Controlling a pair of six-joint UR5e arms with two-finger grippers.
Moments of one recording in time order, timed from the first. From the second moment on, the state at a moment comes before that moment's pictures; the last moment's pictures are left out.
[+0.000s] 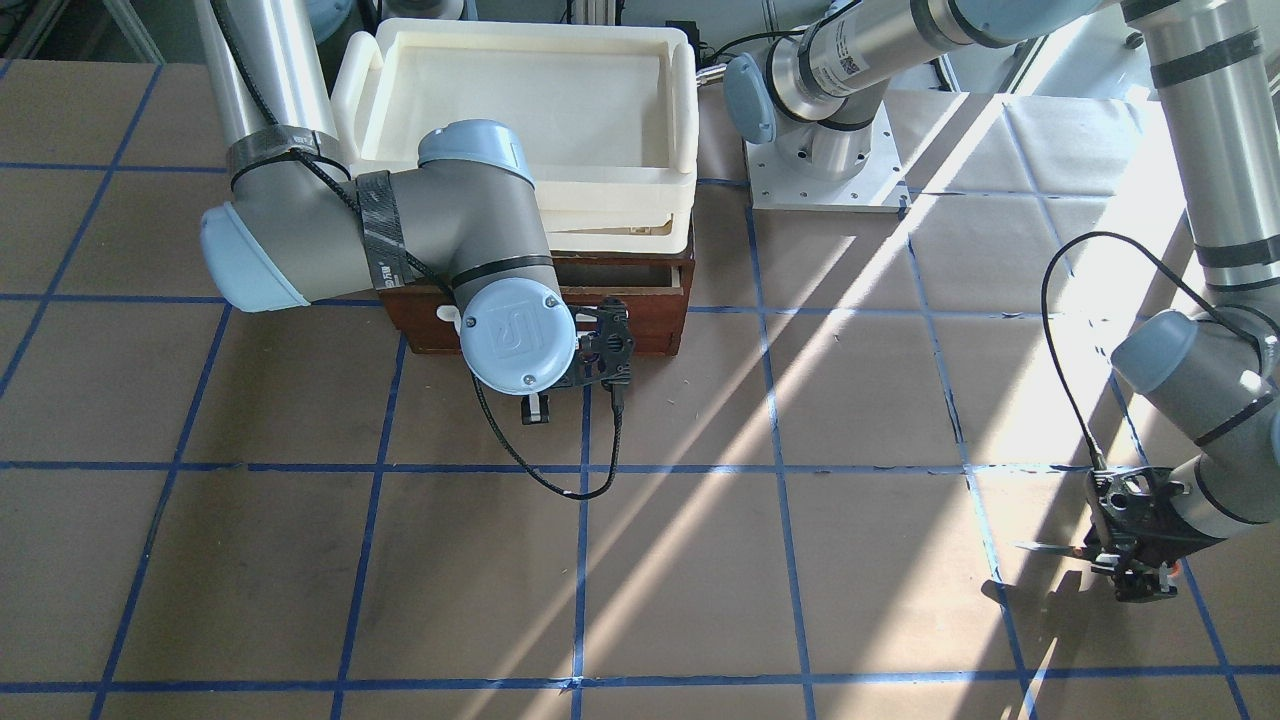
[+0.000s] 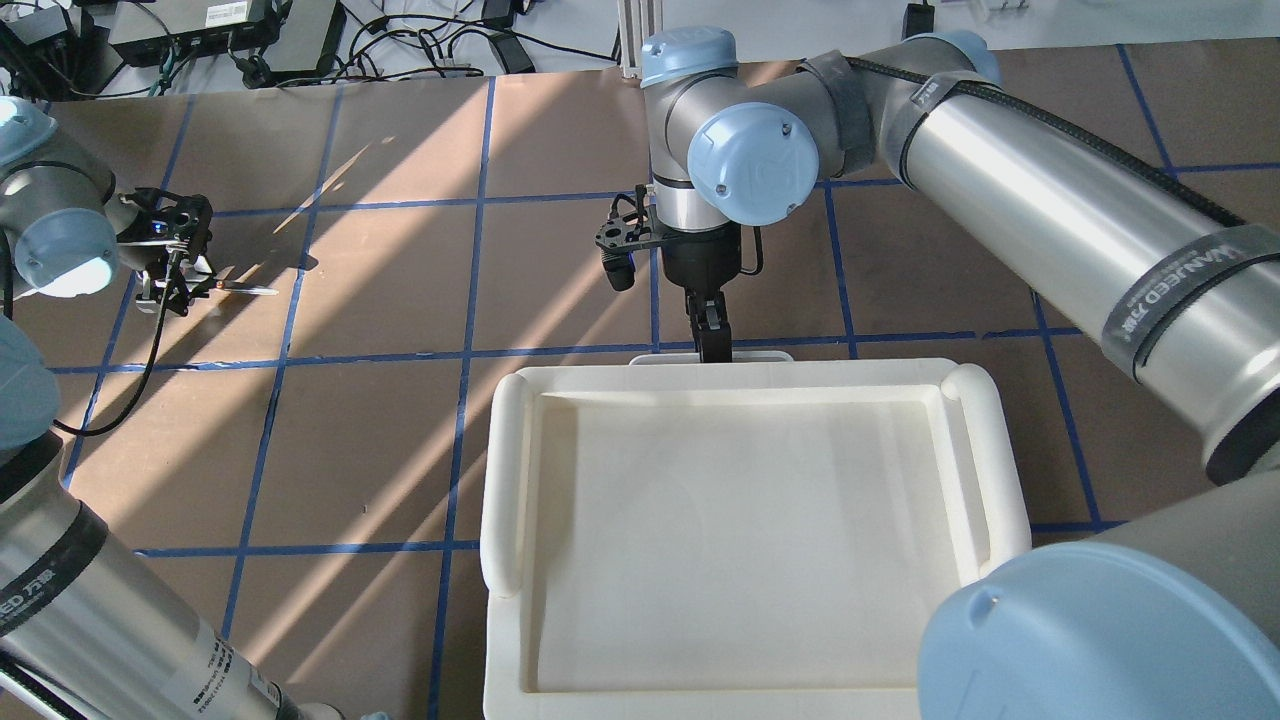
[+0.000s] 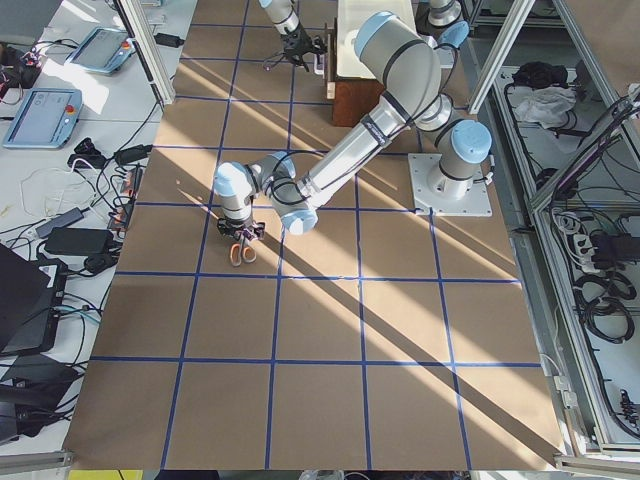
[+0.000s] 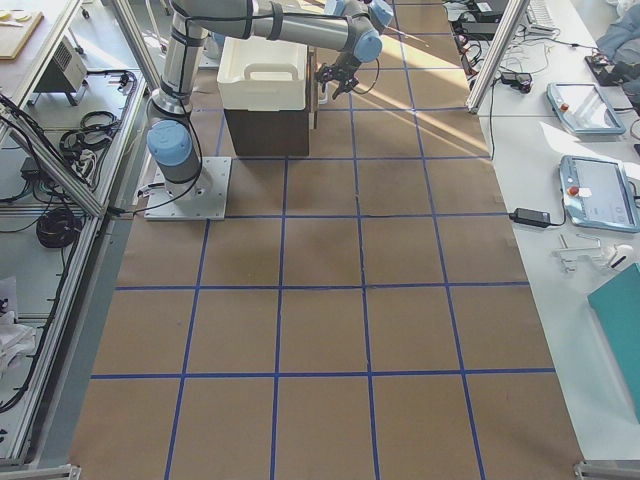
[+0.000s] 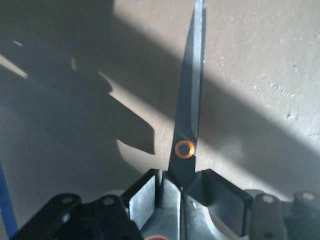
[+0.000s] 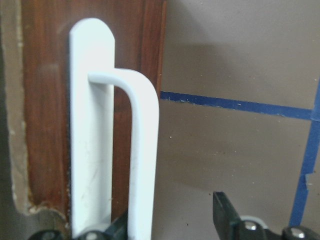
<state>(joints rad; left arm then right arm) -1.04 -2.23 -1.53 -0.91 1.55 2.16 1.88 -1.07 1.40 -1.46 -1.49 -1.39</state>
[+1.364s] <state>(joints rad) -1.21 -1.99 -1.53 -1.14 1.52 2.07 1.84 -1.01 1.30 -1.61 -1.52 -1.45</state>
